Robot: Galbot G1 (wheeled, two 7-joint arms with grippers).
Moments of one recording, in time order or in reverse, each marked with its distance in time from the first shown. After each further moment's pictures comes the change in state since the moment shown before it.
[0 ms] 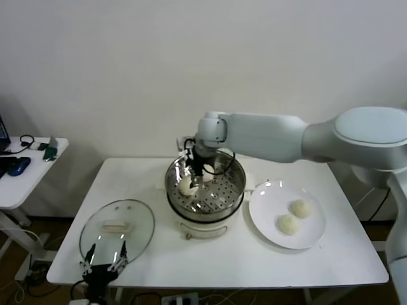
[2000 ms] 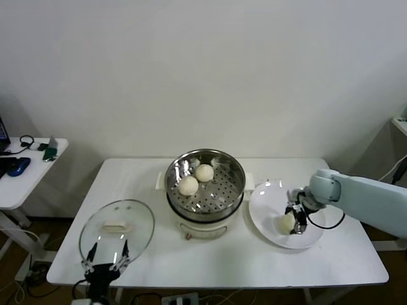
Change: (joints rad) left arm -0.001 -0.018 0.005 -0.010 0.022 0.002 0.003; right arm -0.432 -0.668 0.166 0.168 -0.489 0.037 0.009
